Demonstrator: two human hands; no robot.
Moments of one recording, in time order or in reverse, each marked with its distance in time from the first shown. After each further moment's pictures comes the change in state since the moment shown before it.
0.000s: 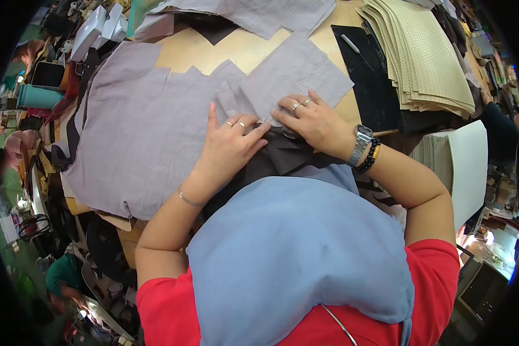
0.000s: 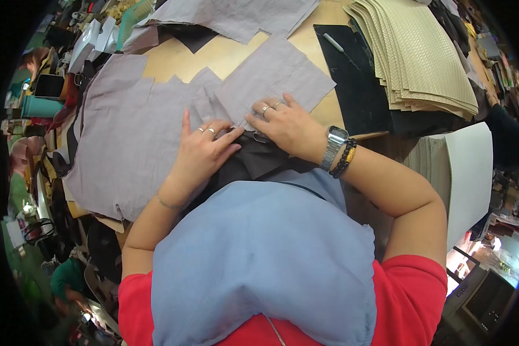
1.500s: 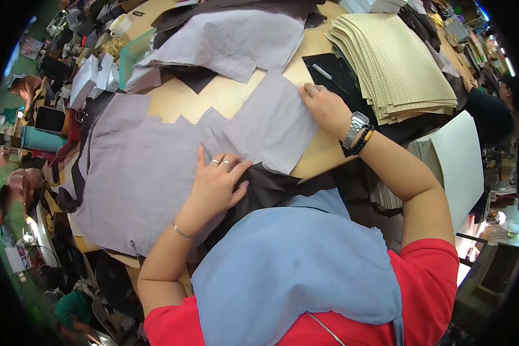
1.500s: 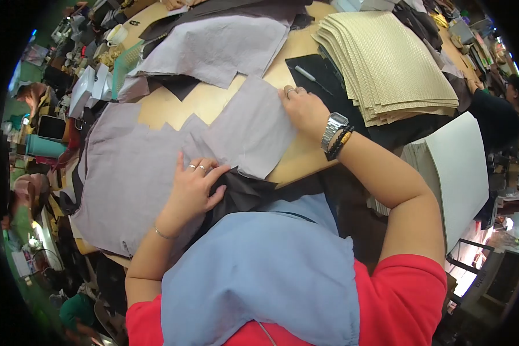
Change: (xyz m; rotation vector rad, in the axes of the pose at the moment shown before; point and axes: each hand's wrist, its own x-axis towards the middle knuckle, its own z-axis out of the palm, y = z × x) left_hand 0.011 -0.006 -0.019 -0.060 -0.159 0.025; right_hand -0.008 0.099 -0.011 -0.307 -0.062 0.420
